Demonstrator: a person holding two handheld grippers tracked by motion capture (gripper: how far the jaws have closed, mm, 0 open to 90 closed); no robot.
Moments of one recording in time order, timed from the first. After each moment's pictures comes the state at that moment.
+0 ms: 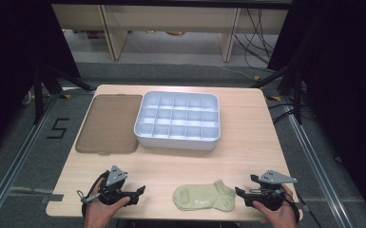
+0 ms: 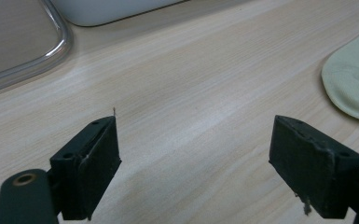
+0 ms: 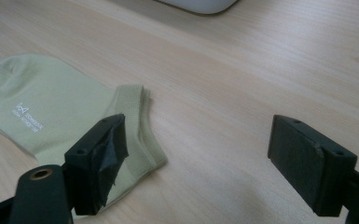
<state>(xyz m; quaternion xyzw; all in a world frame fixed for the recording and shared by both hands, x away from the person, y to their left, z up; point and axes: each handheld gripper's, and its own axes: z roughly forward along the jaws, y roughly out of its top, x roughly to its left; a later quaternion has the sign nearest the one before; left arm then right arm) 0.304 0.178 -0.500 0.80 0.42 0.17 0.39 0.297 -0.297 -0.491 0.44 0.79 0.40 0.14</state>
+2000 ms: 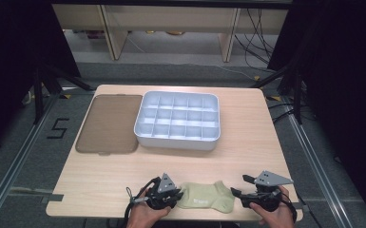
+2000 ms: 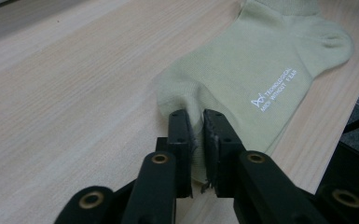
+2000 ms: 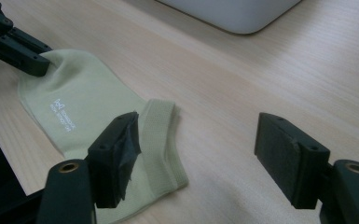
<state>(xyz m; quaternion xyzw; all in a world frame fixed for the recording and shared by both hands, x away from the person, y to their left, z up) 0.299 0.056 -0.511 0.85 0.33 0.09 0.40 0.296 -0.286 -0.486 0.38 0.81 0.42 0.15</state>
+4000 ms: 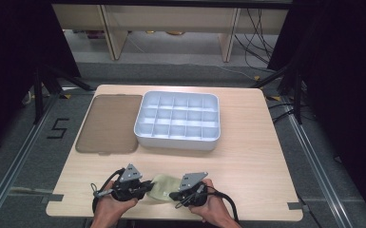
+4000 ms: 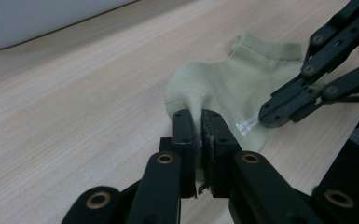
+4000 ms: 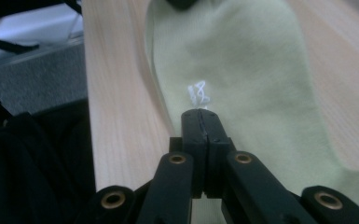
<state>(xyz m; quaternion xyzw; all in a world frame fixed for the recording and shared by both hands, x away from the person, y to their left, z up) 0.305 0.141 -0.478 0.83 0.38 0.10 0.40 0.319 -0.103 -0.511 0.17 0.90 0.40 0.03</state>
